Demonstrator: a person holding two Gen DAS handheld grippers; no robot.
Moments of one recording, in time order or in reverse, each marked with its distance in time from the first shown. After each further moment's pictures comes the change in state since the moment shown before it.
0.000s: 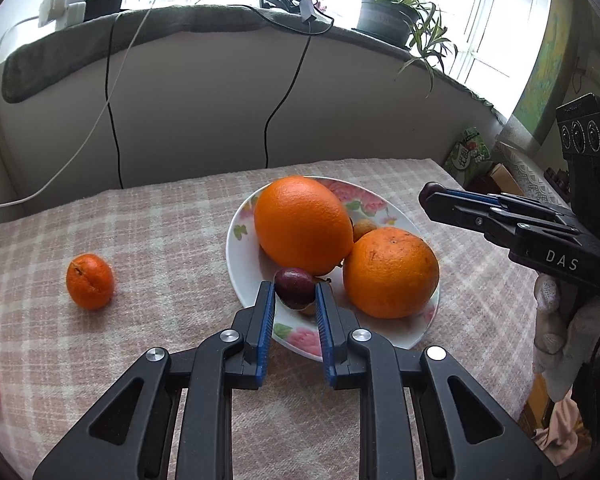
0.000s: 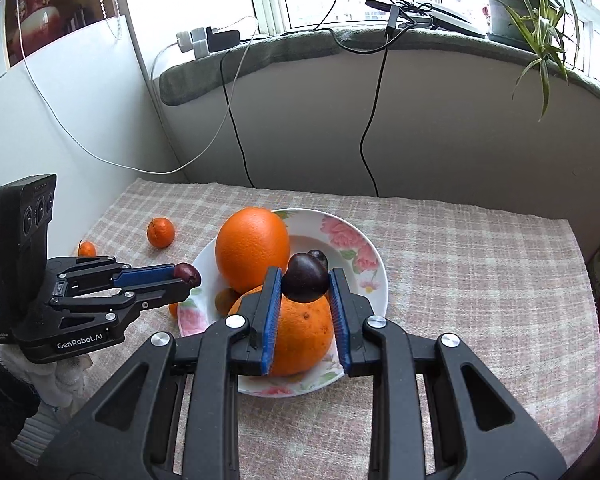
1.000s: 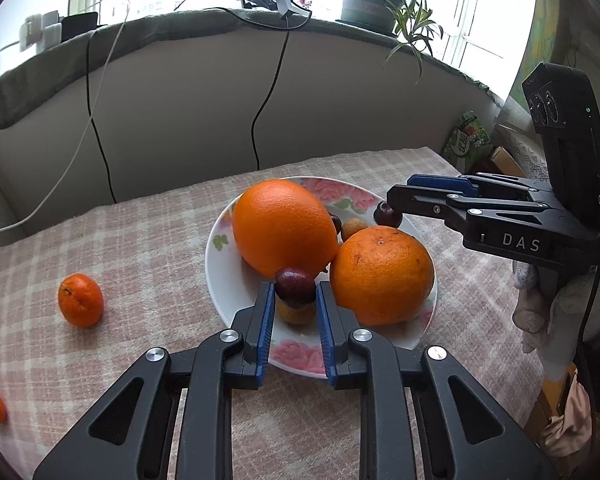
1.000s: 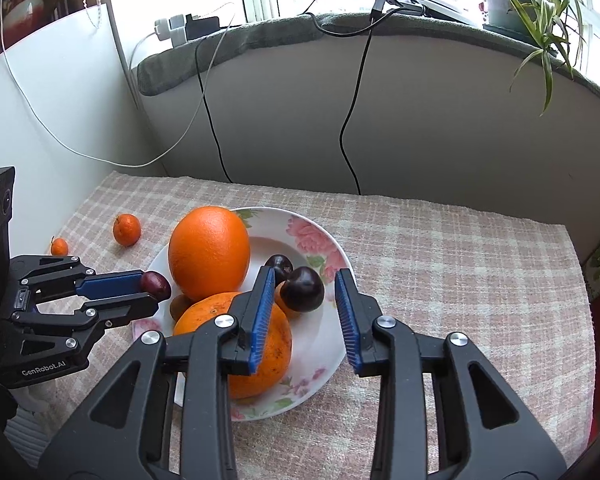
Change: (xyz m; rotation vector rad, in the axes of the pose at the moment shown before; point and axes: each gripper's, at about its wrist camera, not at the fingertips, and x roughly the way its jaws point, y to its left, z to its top) left arm 0.006 -0.013 0.004 0.064 0.008 0.021; right arm 0.024 -0.016 0.004 -0.015 0.023 -0.042
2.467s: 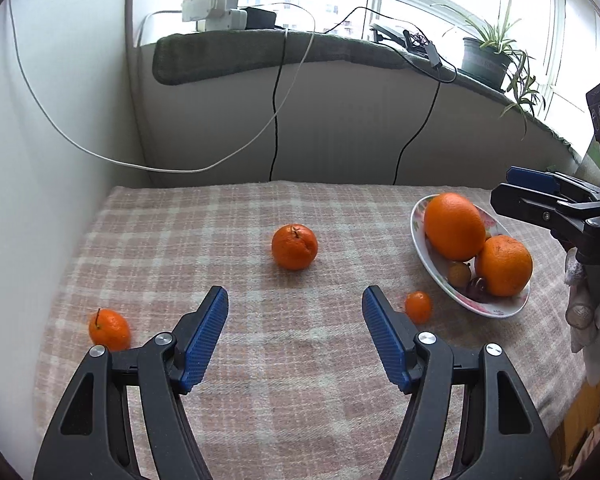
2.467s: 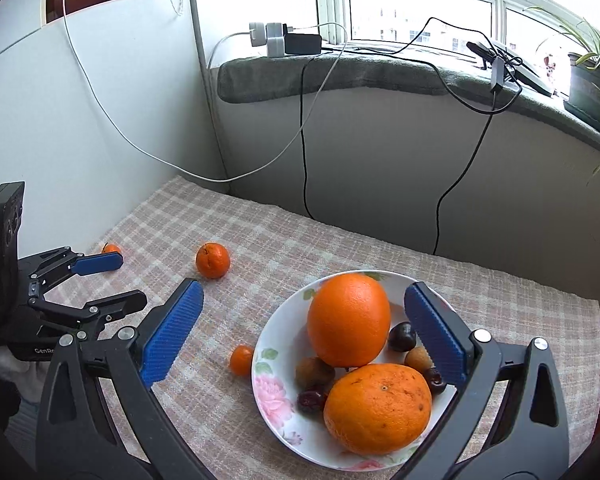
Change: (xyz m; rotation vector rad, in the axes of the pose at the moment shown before) left arm -0.090 0.104 -0.057 -0.227 -0.084 0.300; right arm 0.001 0.109 0.041 -0.171 -0.047 0.110
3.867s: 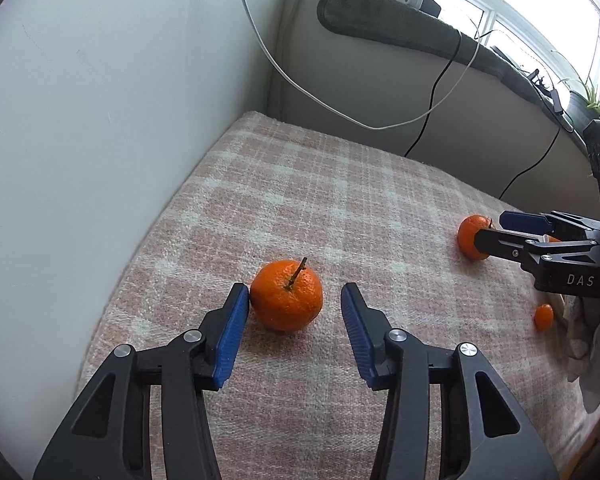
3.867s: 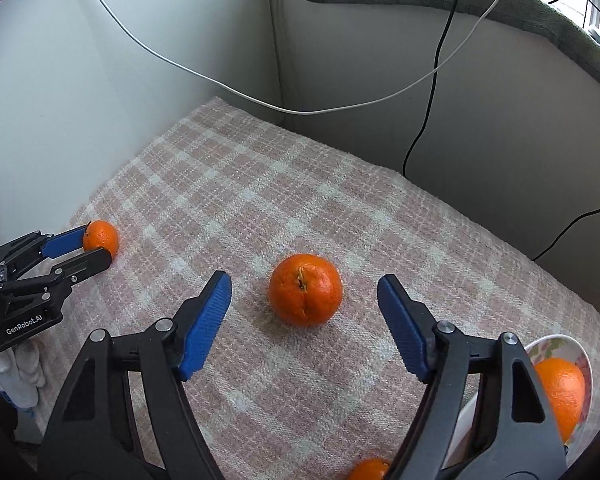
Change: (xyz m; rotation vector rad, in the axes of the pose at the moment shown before) left arm 0.026 0.132 -0.036 -0.261 0.069 0.130; right arm 0.158 0.099 0.025 -0.117 0.282 0.075
